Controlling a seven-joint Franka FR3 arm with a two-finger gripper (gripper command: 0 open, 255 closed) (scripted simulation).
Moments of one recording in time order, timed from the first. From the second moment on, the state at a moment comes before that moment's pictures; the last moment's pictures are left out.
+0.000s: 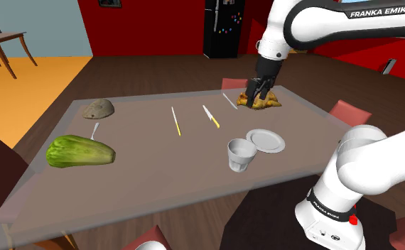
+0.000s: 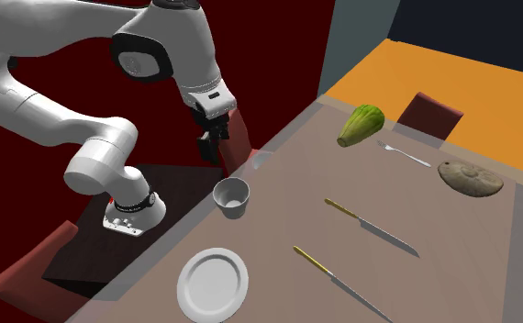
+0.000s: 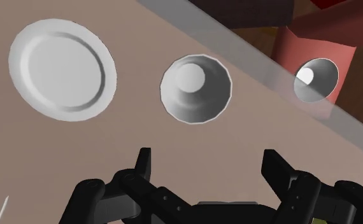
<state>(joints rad) -0.01 -0.79 -0.02 -2.53 0.00 1.83 0.06</state>
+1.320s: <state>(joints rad) 0.03 -0.44 -0.27 -2.87 0.09 2.43 -0.23</state>
